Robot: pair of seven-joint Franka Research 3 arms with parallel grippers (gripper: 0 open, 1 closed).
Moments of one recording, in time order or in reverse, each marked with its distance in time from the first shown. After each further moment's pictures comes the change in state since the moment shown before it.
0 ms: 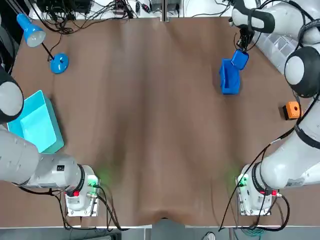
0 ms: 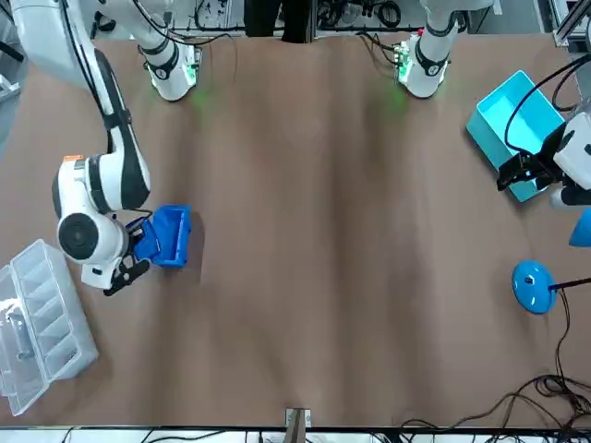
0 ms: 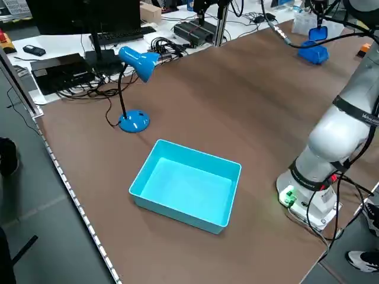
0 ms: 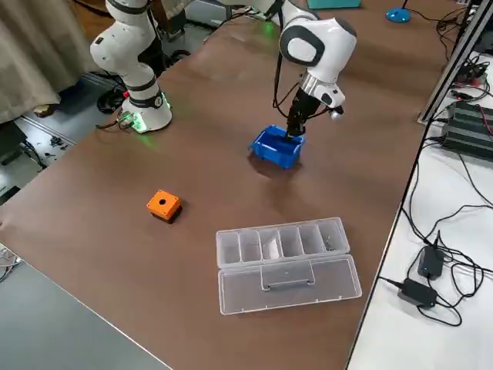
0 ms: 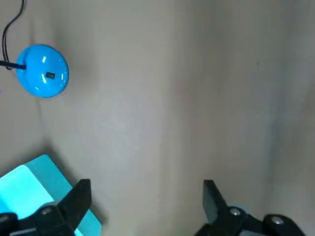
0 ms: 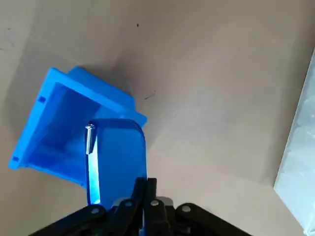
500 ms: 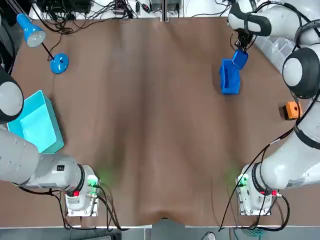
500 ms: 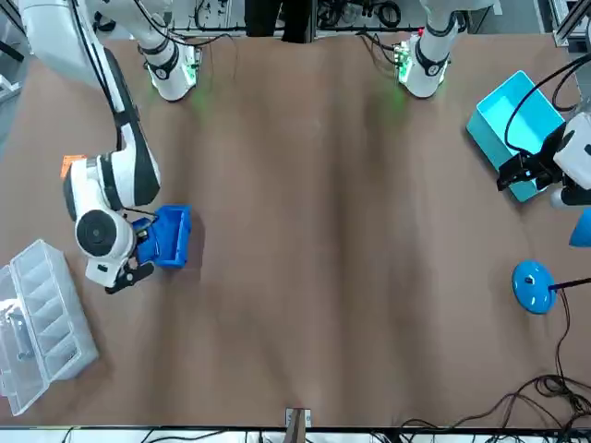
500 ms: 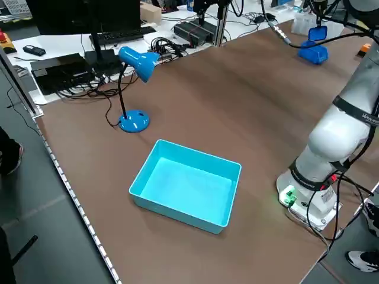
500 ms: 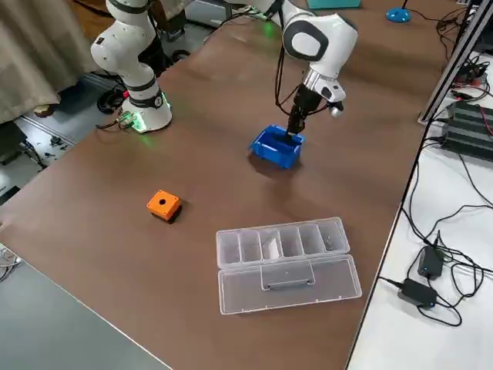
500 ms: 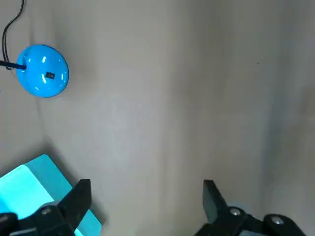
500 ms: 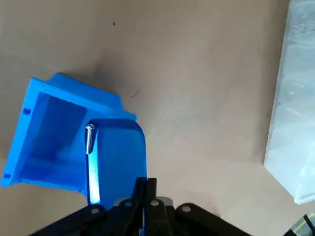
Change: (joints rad) left arm 0.000 0.000 0.000 0.000 0.000 0.000 0.000; right arm 0.035 0.000 0.000 -0.002 -0.088 -0.025 0.188
